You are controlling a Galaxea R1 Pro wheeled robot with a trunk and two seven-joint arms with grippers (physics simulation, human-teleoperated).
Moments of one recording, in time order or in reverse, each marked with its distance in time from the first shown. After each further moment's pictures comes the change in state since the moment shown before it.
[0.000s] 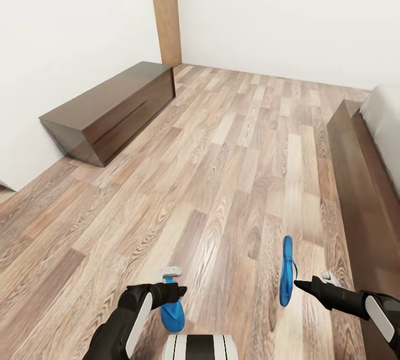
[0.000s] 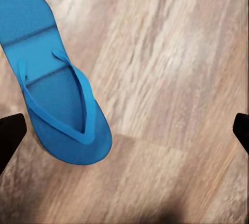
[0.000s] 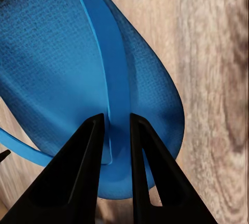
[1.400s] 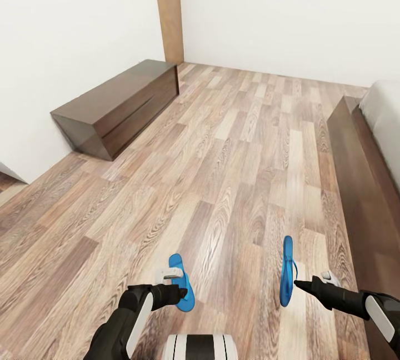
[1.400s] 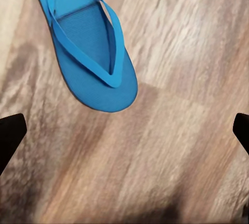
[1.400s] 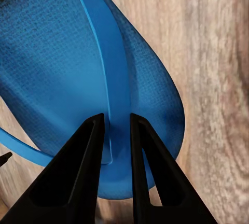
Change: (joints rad) left arm 0.000 -0.002 -0.003 0.001 0.000 0.027 0.000; right arm 0.000 -0.001 0.000 0.000 -0.001 0.000 0.000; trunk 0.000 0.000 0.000
